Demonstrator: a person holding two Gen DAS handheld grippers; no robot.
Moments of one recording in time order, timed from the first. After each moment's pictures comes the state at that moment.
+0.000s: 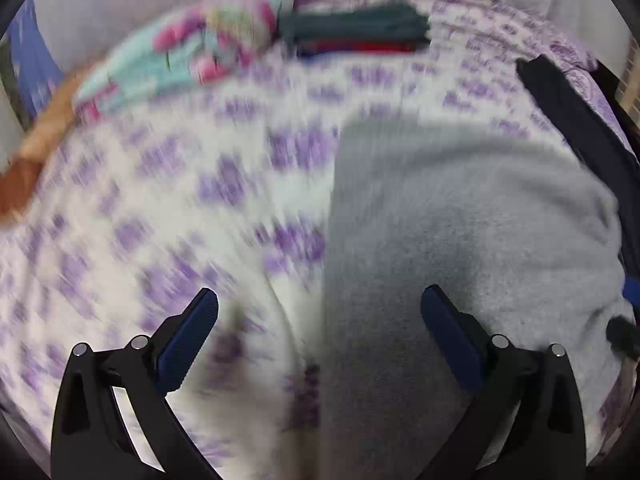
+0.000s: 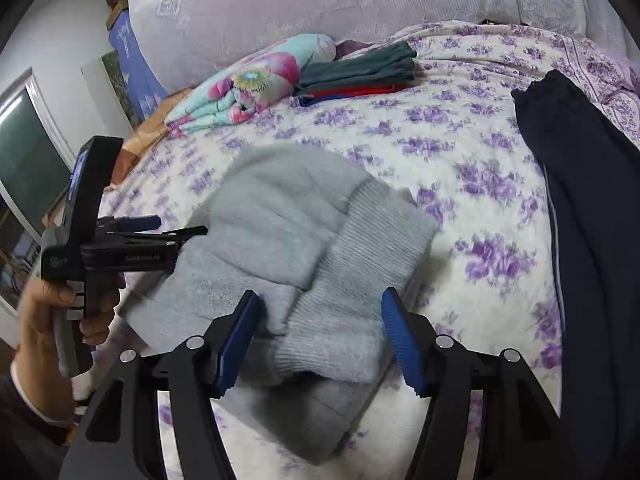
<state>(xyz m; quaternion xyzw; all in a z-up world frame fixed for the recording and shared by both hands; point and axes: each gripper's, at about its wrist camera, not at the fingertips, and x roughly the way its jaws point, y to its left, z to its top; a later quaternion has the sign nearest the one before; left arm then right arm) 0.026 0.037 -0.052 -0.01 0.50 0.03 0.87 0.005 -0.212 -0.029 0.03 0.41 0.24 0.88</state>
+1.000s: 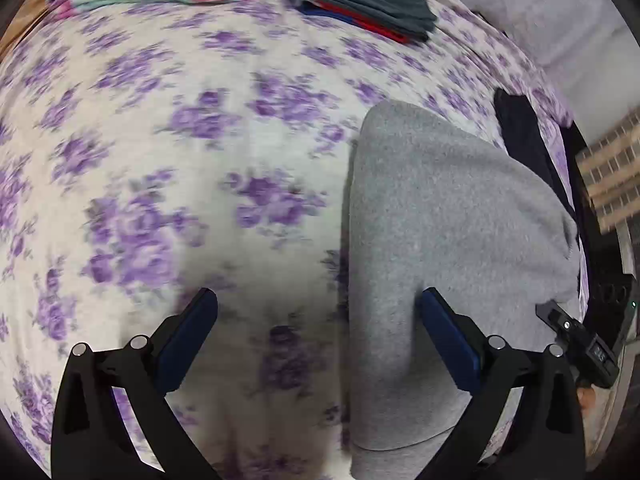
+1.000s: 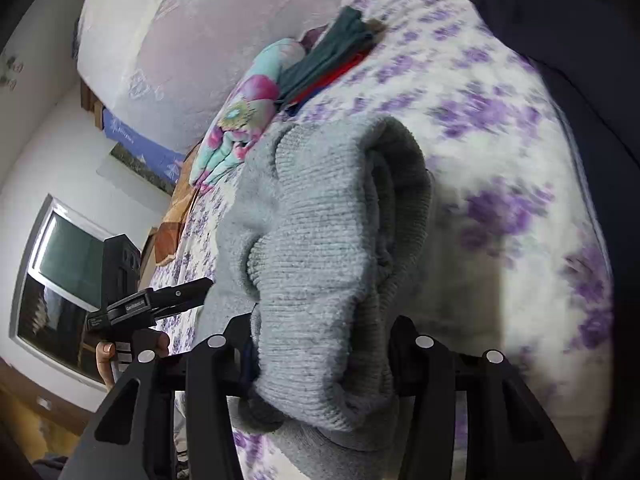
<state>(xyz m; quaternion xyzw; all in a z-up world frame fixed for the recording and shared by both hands) 0.027 0.068 -0.046 -0.16 0.56 -0.07 0.81 0.041 -0.274 -0.063 0.27 0.46 0.29 0.79</state>
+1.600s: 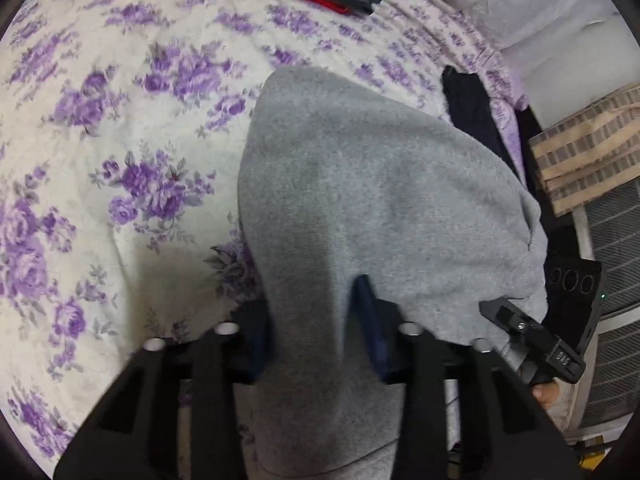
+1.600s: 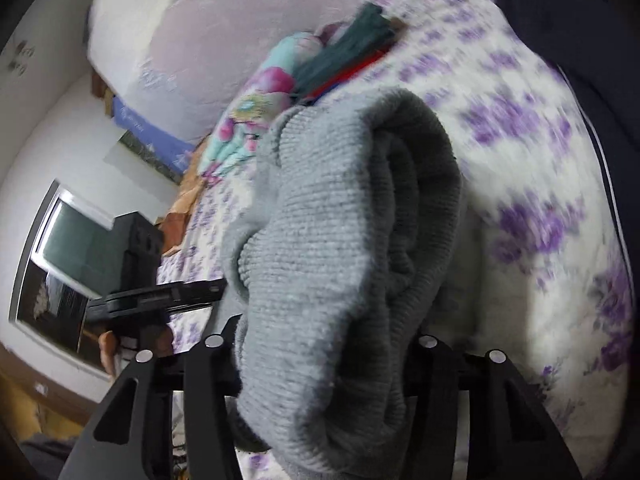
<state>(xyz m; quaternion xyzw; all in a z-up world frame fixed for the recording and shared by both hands) 0.040 0.034 -0.051 -0.21 0.56 -0.17 0.78 0.051 -0.247 -0.044 0.24 0.45 0.33 0.80</state>
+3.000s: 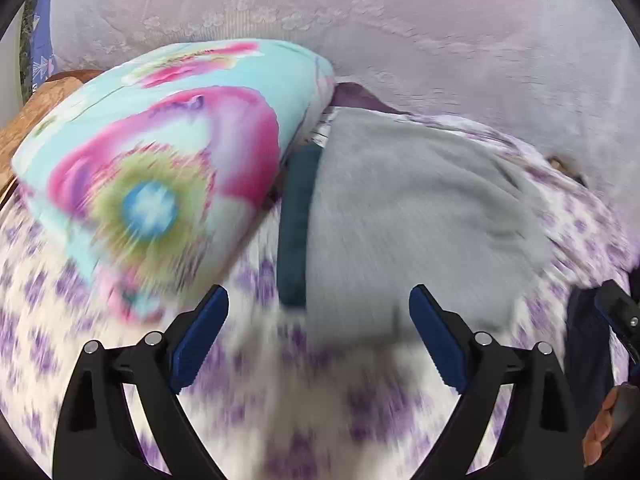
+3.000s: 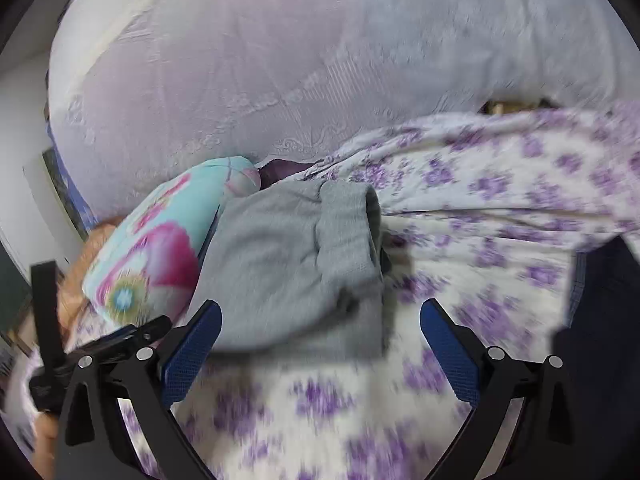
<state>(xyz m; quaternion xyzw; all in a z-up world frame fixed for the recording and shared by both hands) 0.320 0.047 0.015 -0.14 0.39 0.07 0.91 0.360 -0.199 0.058 0.09 0.32 0.16 0.93</state>
